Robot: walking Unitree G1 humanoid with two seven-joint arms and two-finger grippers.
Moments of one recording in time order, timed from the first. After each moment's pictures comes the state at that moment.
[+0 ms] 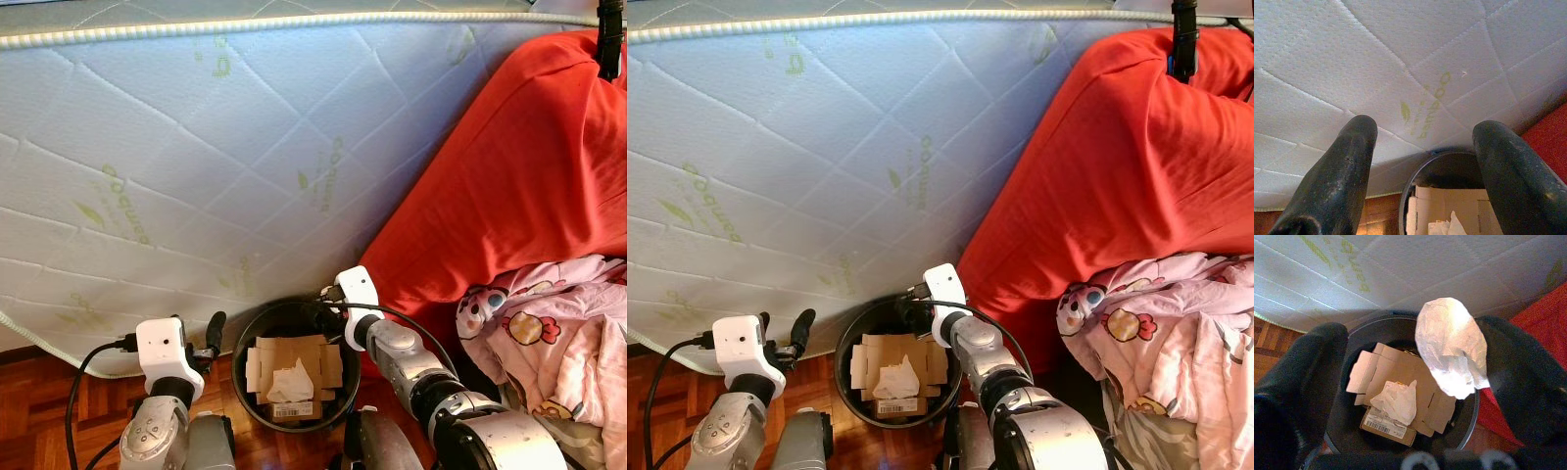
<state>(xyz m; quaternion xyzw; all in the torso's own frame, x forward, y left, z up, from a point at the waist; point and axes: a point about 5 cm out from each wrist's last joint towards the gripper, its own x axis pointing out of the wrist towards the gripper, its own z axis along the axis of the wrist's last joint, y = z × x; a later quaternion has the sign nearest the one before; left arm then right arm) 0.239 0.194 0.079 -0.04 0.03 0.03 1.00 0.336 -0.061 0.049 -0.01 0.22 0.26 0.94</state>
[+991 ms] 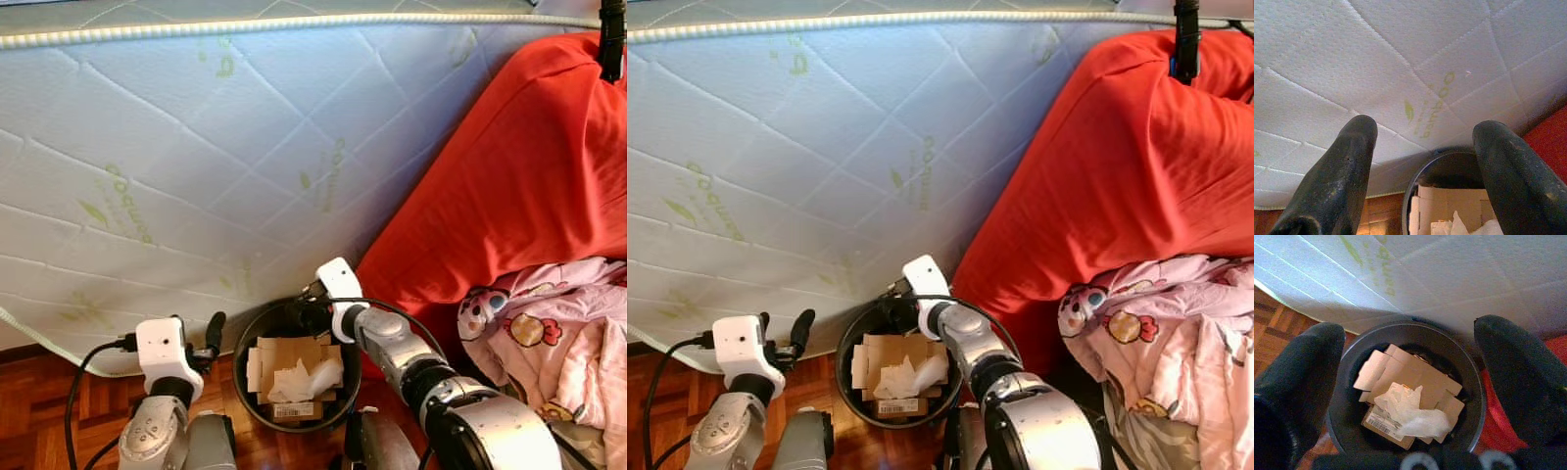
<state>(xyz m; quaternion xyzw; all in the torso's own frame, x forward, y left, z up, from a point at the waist) 0.239 0.195 0.079 -0.03 0.03 0.03 1.00 0.343 -0.045 0.064 -0.06 0.22 0.31 0.92</state>
